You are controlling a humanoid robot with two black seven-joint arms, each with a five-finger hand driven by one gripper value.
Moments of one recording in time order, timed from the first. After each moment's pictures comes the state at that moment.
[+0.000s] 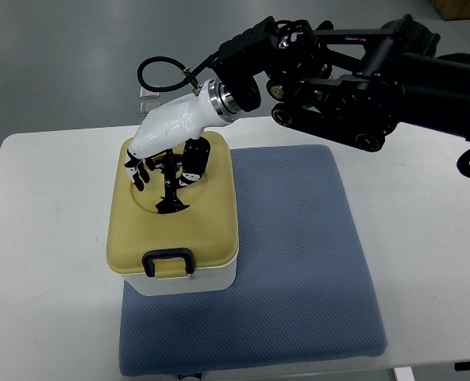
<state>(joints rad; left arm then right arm) 0.03 0.00 -0.02 -0.15 0.02 -0.09 0.05 1.57 -0.07 0.03 0.96 -1.57 0.42 0.51</state>
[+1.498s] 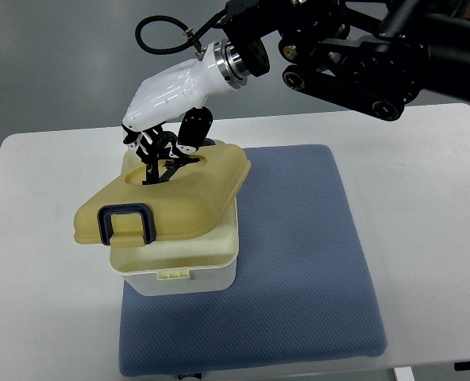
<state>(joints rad) 0.03 0.00 -0.02 -0.15 0.02 -0.09 0.05 1.67 -0.14 0.05 0.96 -1.57 0.41 0.61</state>
